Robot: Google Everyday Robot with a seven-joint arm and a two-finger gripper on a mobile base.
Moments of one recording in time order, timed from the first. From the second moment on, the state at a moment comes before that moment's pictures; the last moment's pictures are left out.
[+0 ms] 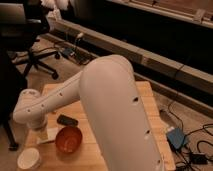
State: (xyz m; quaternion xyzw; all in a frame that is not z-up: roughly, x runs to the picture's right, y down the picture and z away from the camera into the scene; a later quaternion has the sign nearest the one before) arm -0.328 0.210 0.756 -0.28 -0.13 -0.15 0.94
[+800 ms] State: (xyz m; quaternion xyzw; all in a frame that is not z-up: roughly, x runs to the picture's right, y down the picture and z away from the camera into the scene) arm -0.325 0.238 0.777 -0.25 -0.11 -0.13 0.95
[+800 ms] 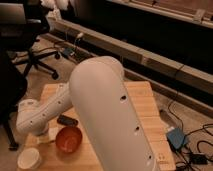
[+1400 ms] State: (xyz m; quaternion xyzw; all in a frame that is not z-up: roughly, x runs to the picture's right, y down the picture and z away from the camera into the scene) arm -0.320 0.245 0.789 -0.27 -0.09 -0.09 0.95
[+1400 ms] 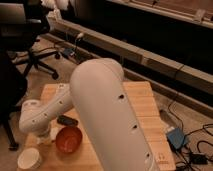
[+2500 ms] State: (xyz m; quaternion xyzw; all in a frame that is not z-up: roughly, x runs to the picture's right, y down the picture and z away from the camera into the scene) arm -0.341 0.254 0.816 -0.31 -0.12 -0.07 0.94
